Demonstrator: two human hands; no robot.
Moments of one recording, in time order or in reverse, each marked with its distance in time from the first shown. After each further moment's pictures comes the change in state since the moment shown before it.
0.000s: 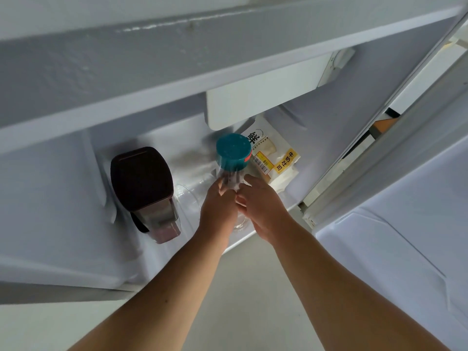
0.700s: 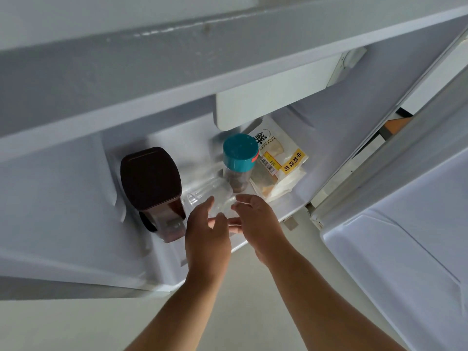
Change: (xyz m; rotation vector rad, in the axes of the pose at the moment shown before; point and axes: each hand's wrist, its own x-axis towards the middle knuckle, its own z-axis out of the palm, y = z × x) left_hand -0.049 -0.034 -0.034 0.169 0.226 0.210; right_hand -0.026 0.023 0.026 -0.009 0.159 0.056
